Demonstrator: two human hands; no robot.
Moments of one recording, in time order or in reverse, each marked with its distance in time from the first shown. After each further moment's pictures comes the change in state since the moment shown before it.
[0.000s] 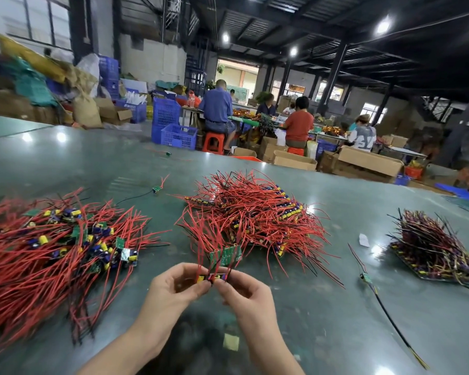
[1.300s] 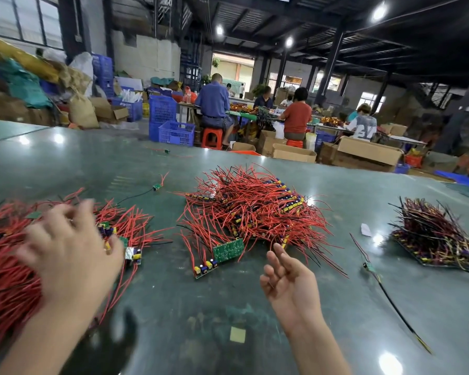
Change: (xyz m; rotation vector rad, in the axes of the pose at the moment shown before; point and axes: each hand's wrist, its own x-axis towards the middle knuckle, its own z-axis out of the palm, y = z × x) left_hand 0.022 0.086 -0.079 1.496 0.739 0.392; right_hand 0.019 -0.016 -0.044 0.714 0.189 0.317
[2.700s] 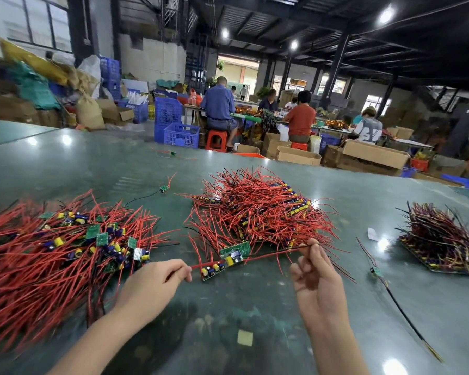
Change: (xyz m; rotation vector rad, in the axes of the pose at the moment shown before) left_hand -0.042 0.021 0.035 -0.366 -0.710 0.249; right_hand -0.001 -0.017 0.000 0.099 0.016 -0.330
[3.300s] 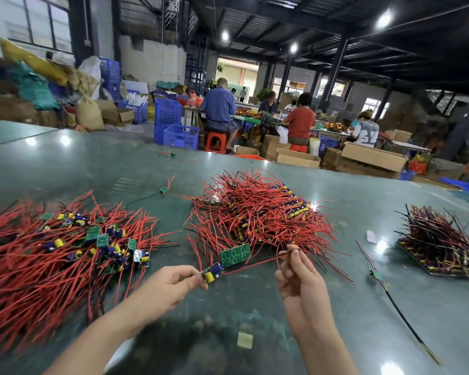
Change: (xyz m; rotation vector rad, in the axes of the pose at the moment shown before) left_hand 0.000 0.011 0.002 -0.670 -0.357 -0.054; right_hand -0.010 0.013 0.005 -0.116 -0.049 0.073
